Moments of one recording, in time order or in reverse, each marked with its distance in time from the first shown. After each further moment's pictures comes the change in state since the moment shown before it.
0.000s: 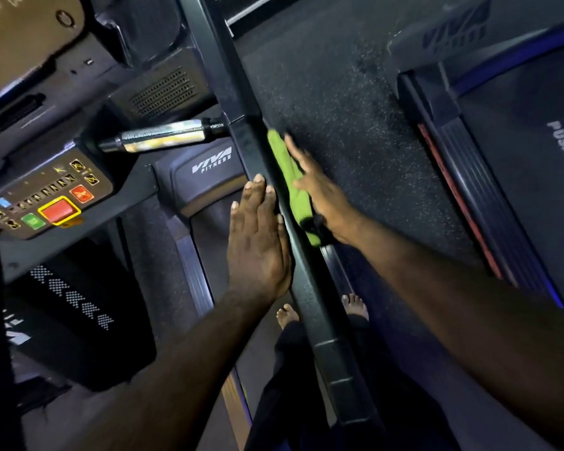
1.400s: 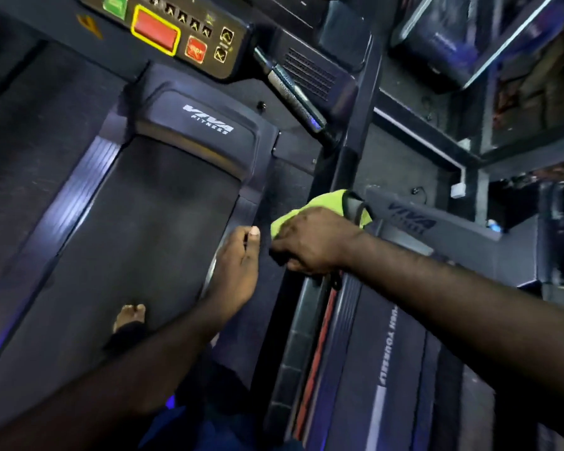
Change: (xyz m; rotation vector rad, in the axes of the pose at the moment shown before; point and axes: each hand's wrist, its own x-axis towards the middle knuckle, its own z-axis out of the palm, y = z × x) left_hand -0.104 -0.025 -0.003 -0.913 0.240 -0.947; right_hand -0.009 -0.092 0.096 -1.970 -1.339 -0.547
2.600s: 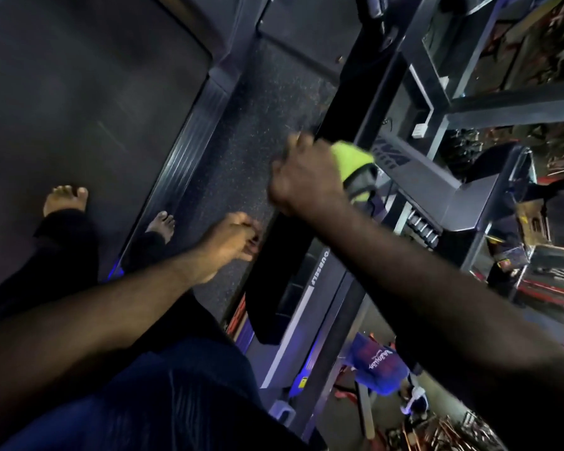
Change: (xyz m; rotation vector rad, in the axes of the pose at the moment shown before) left_hand -0.054 -0.082 0.000 -0.460 -0.625 -0.627; right_hand 0.072 -0.080 0.006 -0.103 -0.130 0.549
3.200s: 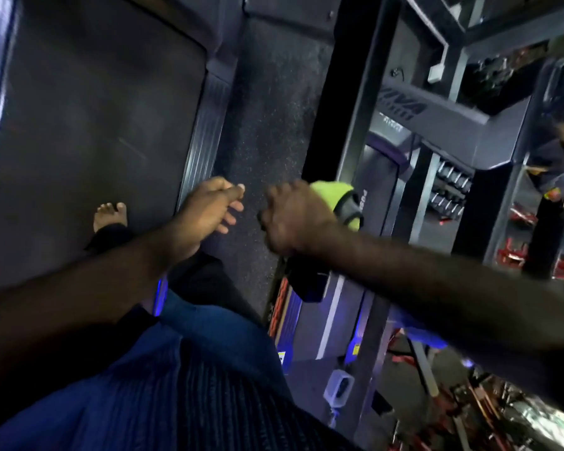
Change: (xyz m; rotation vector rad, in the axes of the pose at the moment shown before) left_hand -0.035 0.019 -0.072 0.139 0.104 0.088; right_hand -0.069 -0.068 0.000 0.070 -0.186 -0.260
